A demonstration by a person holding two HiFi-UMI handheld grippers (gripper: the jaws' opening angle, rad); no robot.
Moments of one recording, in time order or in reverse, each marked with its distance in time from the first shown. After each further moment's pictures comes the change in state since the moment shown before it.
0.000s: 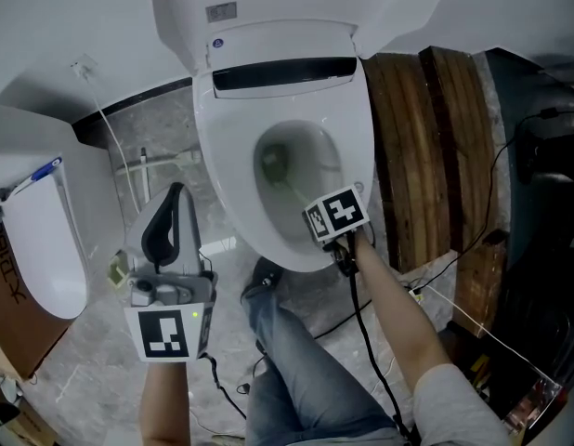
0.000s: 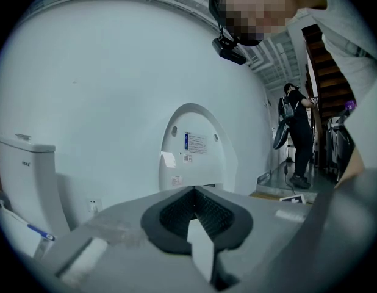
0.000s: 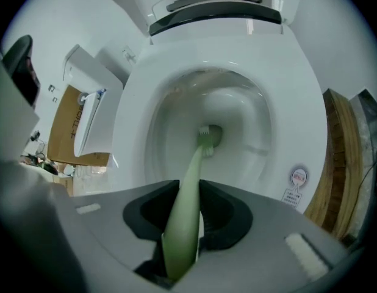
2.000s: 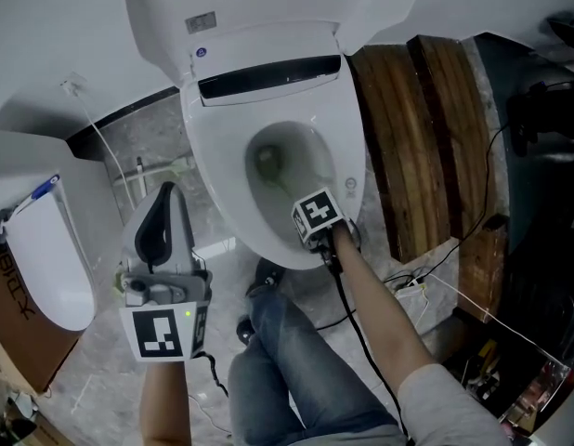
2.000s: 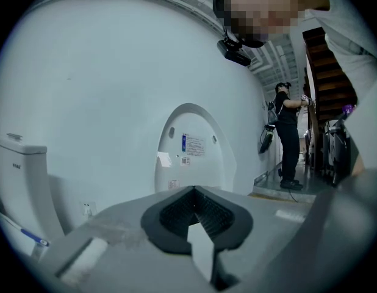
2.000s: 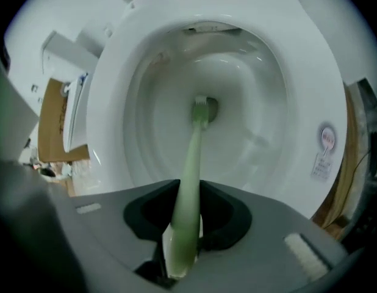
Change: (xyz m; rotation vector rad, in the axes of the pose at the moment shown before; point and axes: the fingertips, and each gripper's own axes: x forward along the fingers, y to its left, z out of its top) left arm 0.015 0.001 0.015 -0.006 -0.003 -0.039; right arm 0.038 -0.007 -0.040 0.068 0.179 -0.056
